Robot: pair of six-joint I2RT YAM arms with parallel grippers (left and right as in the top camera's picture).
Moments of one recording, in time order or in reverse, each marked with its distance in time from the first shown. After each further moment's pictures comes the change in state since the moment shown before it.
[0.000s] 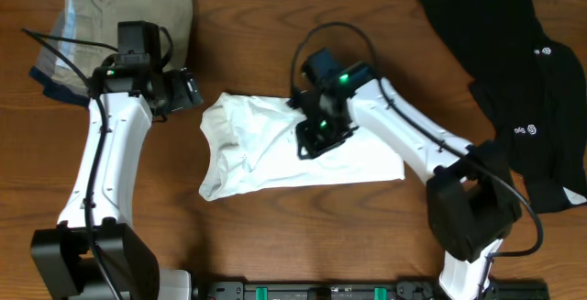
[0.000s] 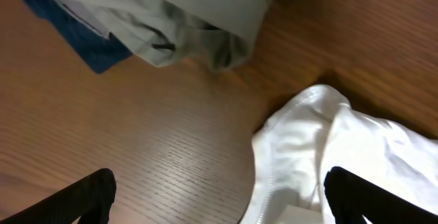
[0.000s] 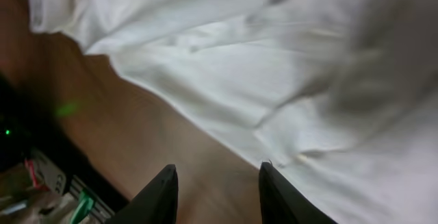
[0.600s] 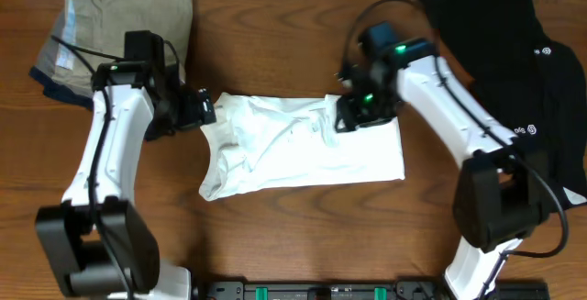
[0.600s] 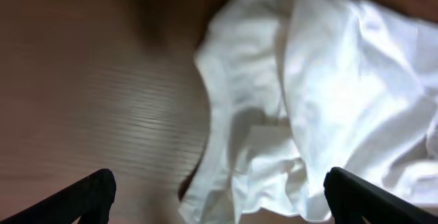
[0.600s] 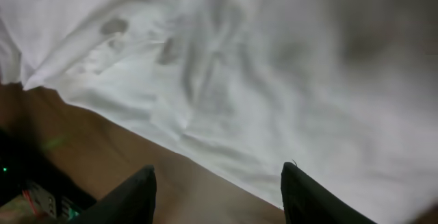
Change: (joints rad) left arm 0.010 0.089 -0.008 -0.166 0.289 0.157; right arm -0.277 -0.029 0.027 -0.078 0.034 -0.043
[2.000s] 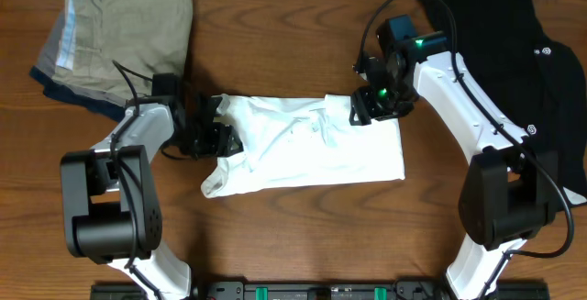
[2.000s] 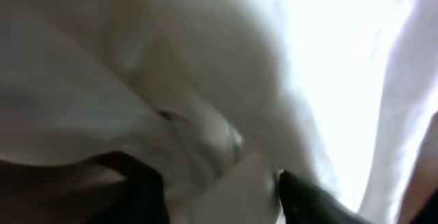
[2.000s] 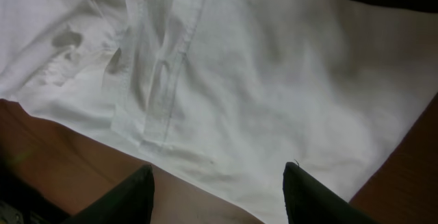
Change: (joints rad) left arm 0.006 0.167 -0.310 0.375 0.394 0.353; right arm -0.051 -0.002 0.002 0.013 0.065 -0.037
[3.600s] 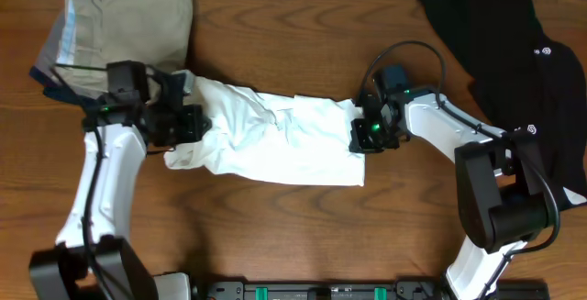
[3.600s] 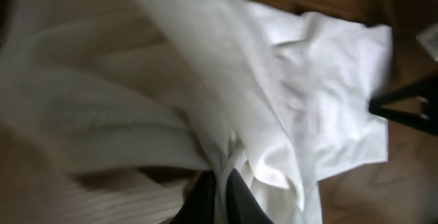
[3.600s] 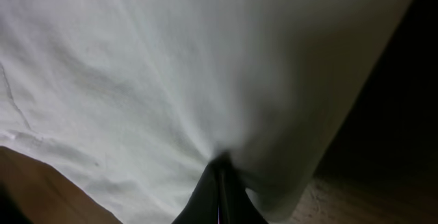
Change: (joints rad) left arm 0.051 -0.366 0.046 -0.089 -0.046 -0.121; right arm 0.014 -0.013 -0.433 0.463 -0.132 0.192
